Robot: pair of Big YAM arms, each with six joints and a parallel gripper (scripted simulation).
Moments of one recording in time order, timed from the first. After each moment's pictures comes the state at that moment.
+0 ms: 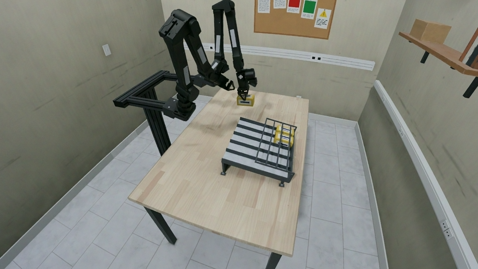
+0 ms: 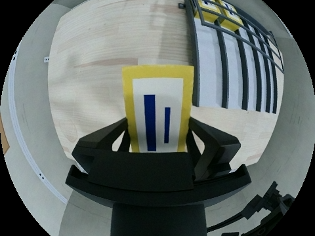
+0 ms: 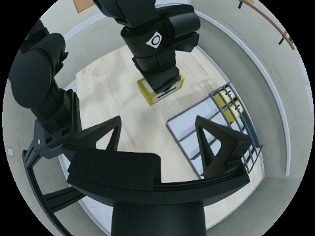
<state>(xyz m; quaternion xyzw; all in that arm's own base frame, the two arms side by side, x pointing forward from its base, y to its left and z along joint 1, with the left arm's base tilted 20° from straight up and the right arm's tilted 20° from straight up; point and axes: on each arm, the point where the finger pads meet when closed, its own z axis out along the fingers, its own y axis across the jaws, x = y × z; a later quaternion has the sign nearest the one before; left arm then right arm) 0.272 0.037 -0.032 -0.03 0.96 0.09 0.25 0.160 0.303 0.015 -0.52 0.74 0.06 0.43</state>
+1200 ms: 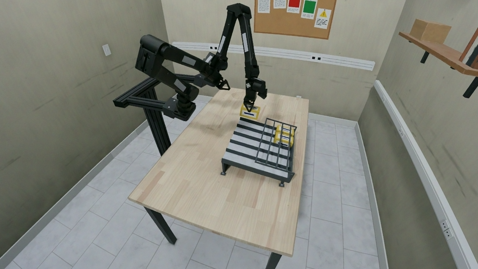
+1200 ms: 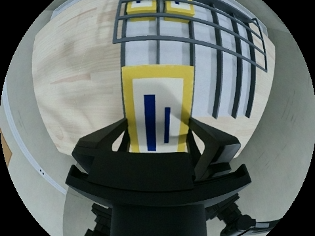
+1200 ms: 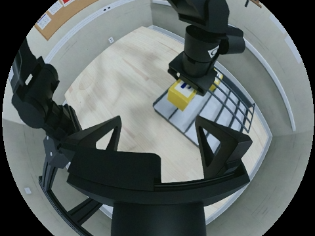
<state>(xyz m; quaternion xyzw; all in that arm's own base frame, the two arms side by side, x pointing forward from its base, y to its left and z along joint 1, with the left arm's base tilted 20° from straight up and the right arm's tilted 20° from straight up) 0.351 -0.129 -0.023 -0.03 0.98 0.06 0.17 0.151 0.244 0.064 -0.39 0.81 0.03 0.44</state>
